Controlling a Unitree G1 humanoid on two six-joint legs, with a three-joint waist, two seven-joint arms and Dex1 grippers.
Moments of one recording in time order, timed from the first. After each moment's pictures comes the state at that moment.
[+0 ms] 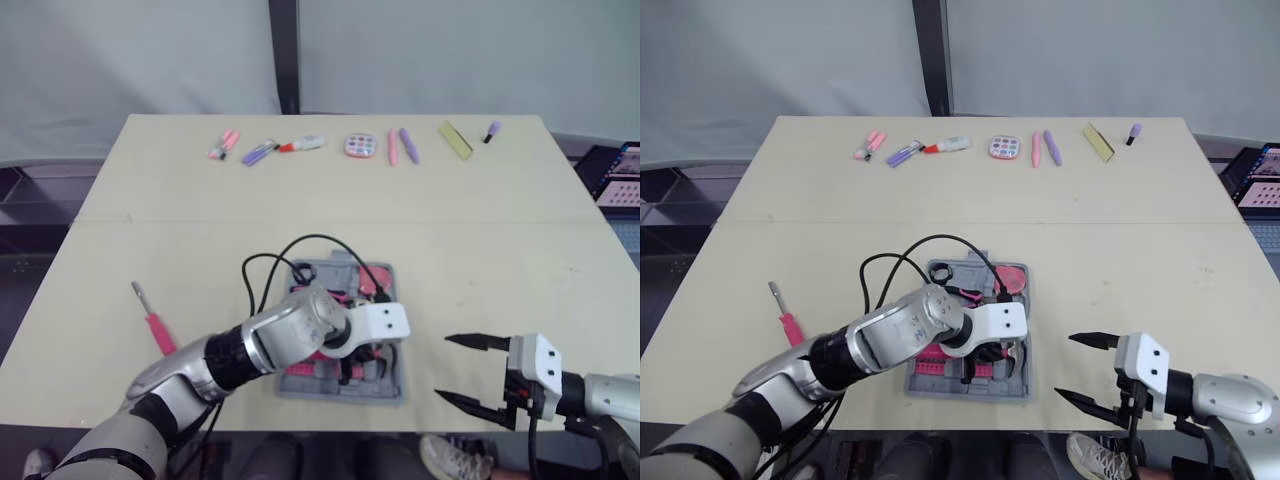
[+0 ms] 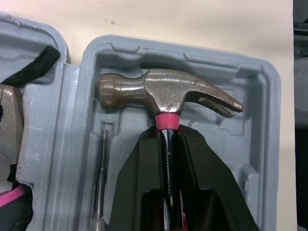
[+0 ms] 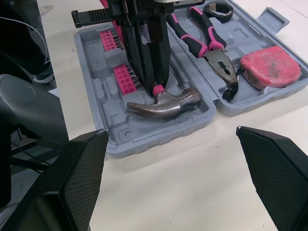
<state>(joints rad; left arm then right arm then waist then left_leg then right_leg) -0.84 0.31 -0.88 -0.23 -0.12 1.21 -0.69 0.36 -0.81 -0.24 -0.37 0.42 0.05 1.12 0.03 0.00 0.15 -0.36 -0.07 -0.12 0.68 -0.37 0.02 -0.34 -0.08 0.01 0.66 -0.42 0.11</state>
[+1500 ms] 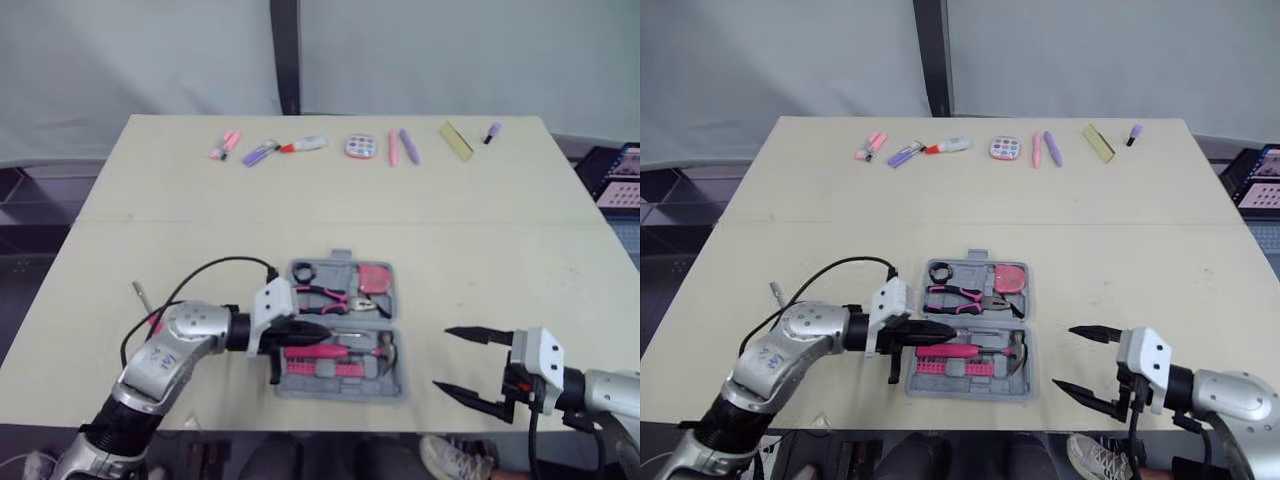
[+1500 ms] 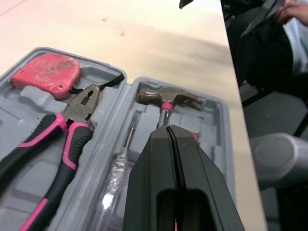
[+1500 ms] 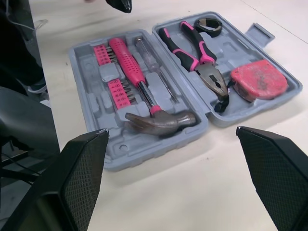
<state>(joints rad) -0.23 0.58 -0.24 -0.29 -0.30 0.42 -0.95 0.33 -0.79 -0.25 -0.35 0.44 0.05 1.11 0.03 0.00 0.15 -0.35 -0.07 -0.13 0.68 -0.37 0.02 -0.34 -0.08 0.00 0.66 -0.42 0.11</state>
